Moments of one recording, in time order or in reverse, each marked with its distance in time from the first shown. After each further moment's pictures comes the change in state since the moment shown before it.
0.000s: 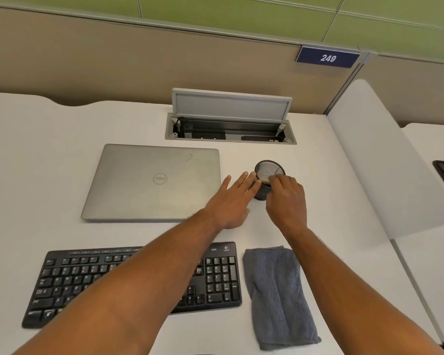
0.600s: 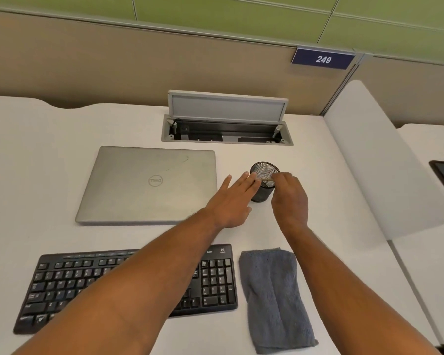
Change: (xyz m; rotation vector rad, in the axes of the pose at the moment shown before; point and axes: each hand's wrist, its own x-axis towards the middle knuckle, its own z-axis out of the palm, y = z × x) left_hand 0.013 0.007 -0.004 -0.047 0.004 -0.006; right_hand 0.008 0.003 -0.012 0.127 0.138 0.048
